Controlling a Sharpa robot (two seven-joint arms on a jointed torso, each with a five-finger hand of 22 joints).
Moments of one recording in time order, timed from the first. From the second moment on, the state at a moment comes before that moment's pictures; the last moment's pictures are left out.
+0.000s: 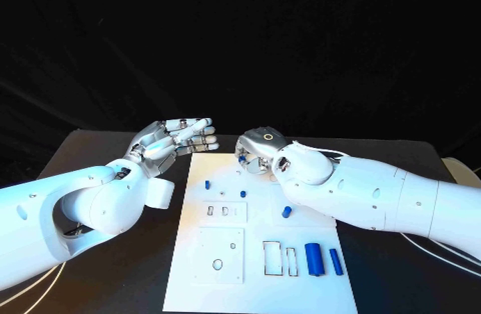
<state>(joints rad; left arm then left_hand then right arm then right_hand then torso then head) 1.28 -1.05 -0.02 1.82 0.06 -0.34 0.43 1.45 0.02 0.01 0.15 0.05 0.90 0.23 0.11 0.07 0.94 0.19 0.11 0.07 0.97 0.15 0.14 0.09 0.17 0.76 0.28 0.33 0.13 1.32 -0.44 -0.12 1.26 -1.78 -0.42 -0.20 1.29 -0.09 0.46 -0.18 0.28 1.17 0.13 0.10 0.12 1.21 0.08 0.11 0.12 1.46 -0.01 1.33 1.16 0.06 1.43 0.09 1.44 1.31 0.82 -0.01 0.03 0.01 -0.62</state>
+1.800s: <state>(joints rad) 1.28 -1.05 -0.02 1.80 0.06 -0.34 0.43 1.45 0.02 0.01 0.15 0.05 0.90 0.23 0.11 0.07 0.94 0.19 0.11 0.07 0.97 0.15 0.13 0.09 0.17 0.76 0.28 0.33 0.13 1.34 -0.81 -0.11 1.53 -1.58 -0.39 -0.23 1.21 -0.20 0.19 0.00 0.37 1.02 0.11 0.14 0.16 1.35 0.03 0.90 0.80 1.47 -0.04 1.42 1.29 0.05 1.45 0.07 1.45 1.31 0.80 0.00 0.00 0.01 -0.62</state>
